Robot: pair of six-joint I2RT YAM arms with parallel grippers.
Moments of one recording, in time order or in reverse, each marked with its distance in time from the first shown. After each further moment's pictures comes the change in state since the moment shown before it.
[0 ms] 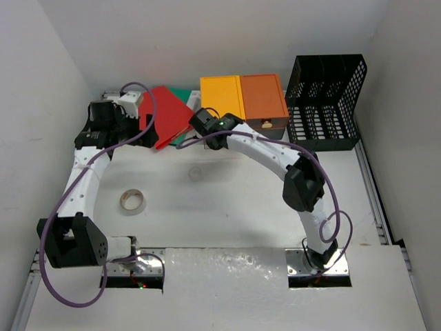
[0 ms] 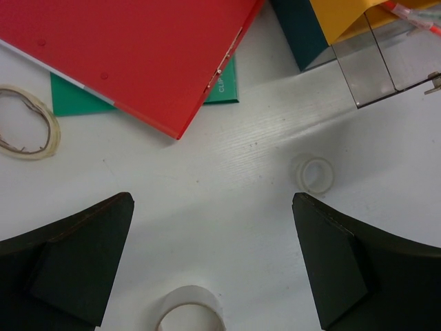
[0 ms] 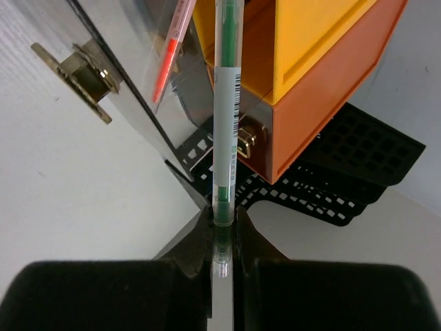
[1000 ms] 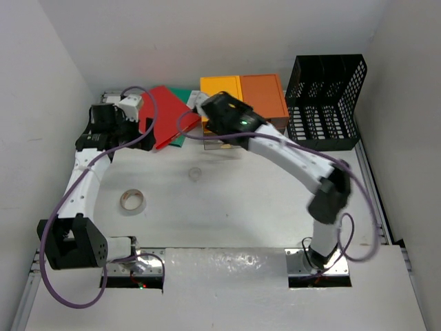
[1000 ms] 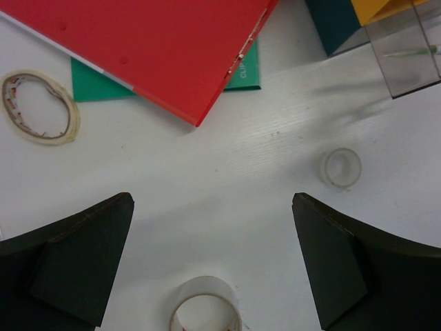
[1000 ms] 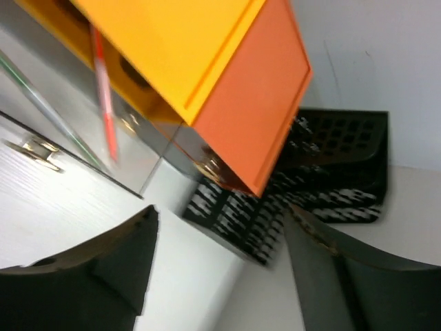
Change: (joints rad) left arm 0.000 -0.007 -0.027 -0.008 -0.050 0.041; right arm -0.002 -0.135 -0.035 0.269 0.009 0.070
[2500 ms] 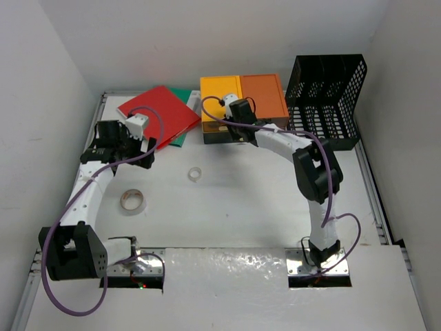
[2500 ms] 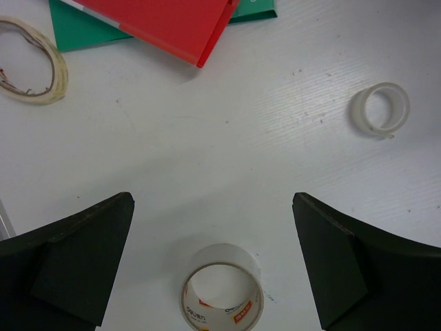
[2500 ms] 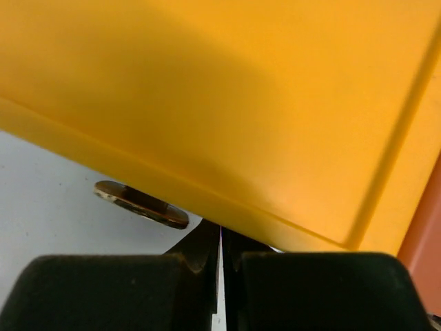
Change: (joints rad) left arm 0.000 -0.081 -0.195 0.022 -0.059 0.133; right arm -0.288 0.093 -0.391 0.616 -0.649 0.515
